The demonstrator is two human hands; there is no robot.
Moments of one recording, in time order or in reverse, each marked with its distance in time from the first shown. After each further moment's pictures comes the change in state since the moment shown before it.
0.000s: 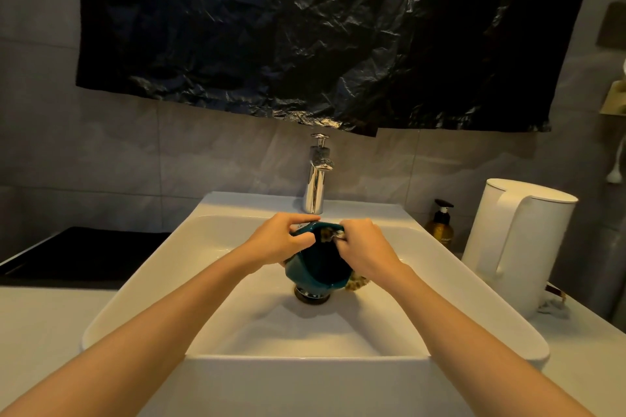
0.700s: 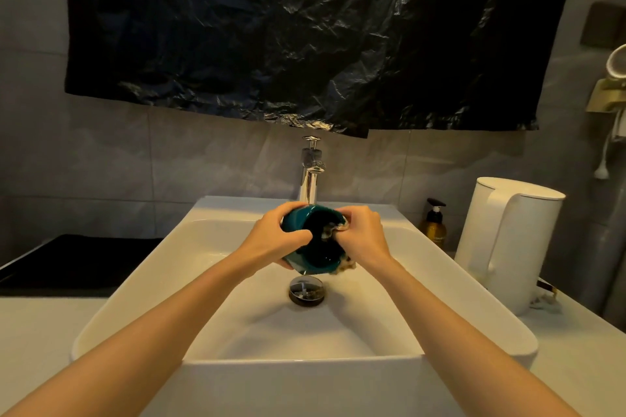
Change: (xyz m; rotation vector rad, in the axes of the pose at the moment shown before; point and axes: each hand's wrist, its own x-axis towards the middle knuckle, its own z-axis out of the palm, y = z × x) left_hand -0.001 -0.002 0.004 -0.200 0.087 0.102; right_hand 0.006 0.000 -0.005 0.466 0.158 0.155
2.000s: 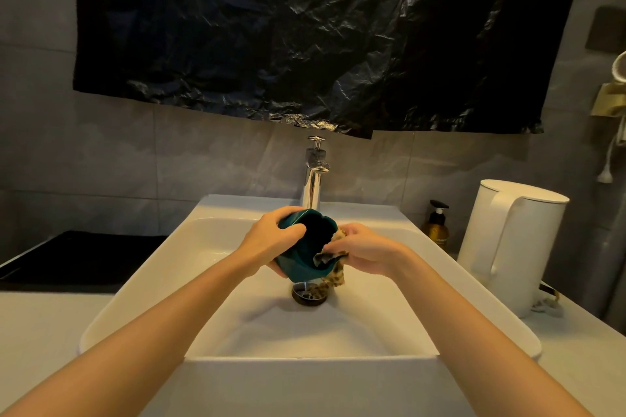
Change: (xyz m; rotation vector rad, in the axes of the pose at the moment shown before) left_hand -0.001 -0.001 -0.005 0.095 0.048 -0.111; right_hand 0.008 0.008 -0.003 0.527 -0.673 0.304
